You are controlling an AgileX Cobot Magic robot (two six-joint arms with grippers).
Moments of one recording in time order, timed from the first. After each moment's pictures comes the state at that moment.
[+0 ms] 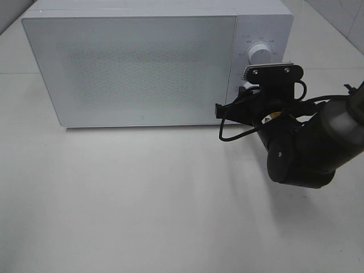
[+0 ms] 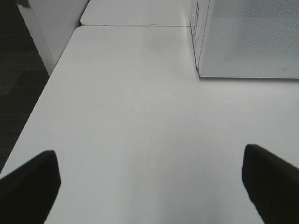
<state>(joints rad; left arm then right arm) 0.03 0.00 -0.50 0.01 1.04 0.00 0.54 2.06 -0.70 0.61 -1.21 -0.23</state>
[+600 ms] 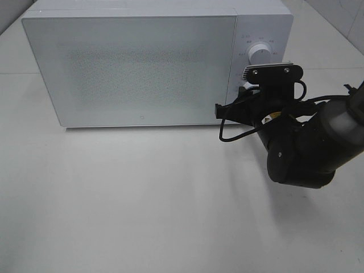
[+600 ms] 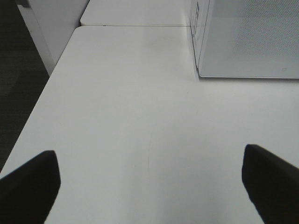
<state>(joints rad) 0.03 0.00 -0.50 0.01 1.04 0.00 0.54 2.06 -0.70 0.61 -1.21 -0.23</state>
